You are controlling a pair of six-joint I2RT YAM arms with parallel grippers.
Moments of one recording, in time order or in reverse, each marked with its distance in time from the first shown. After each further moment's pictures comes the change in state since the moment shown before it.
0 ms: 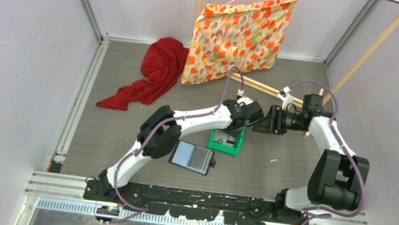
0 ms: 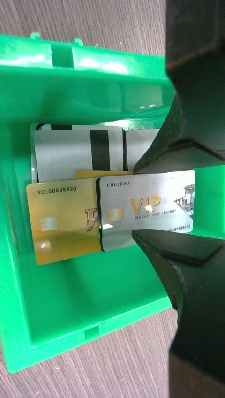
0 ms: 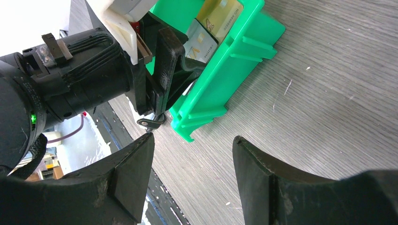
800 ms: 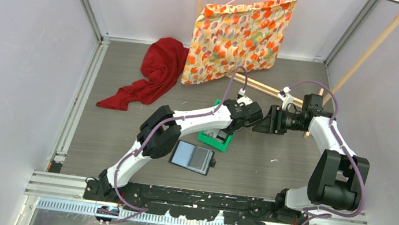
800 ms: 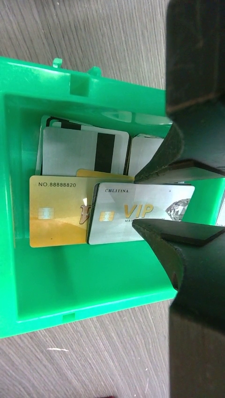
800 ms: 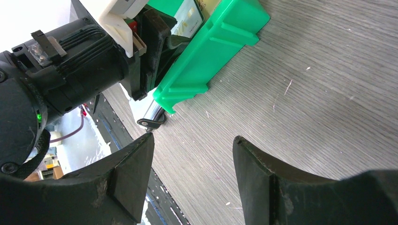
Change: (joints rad) left arm -0.001 -0.003 0.000 -0.038 -0.135 0.113; right arm 0.000 0.000 0.000 0.000 0.000 0.000
